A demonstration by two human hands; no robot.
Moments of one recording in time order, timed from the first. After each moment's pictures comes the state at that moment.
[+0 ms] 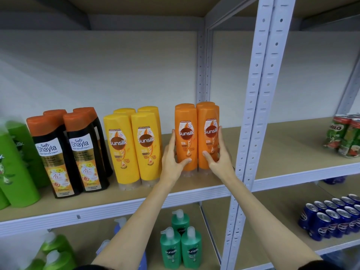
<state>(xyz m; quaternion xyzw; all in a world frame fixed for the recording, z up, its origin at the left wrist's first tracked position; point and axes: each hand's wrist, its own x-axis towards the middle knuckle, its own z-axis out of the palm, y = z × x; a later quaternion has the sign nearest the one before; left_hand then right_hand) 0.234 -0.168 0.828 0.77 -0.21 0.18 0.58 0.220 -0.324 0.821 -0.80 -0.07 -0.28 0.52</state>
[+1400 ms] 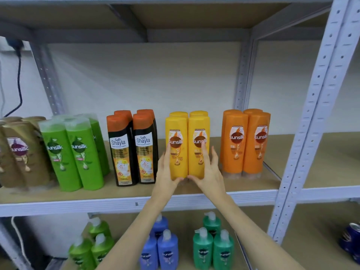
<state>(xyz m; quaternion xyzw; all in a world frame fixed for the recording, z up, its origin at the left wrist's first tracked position) 0.193 -0.010 0.817 0.83 -0.17 0.24 0.46 0.199 -0.162 0.811 -0.88 -0.12 -0.30 0.34</state>
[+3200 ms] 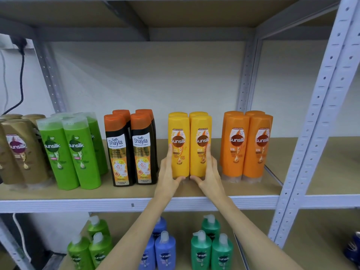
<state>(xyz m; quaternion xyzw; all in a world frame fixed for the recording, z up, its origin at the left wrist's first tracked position) 0.209 -0.027 0.811 0.83 -0.15 0.23 0.48 0.217 -0.172 0.802 -0.86 -0.13 -0.24 0.42</state>
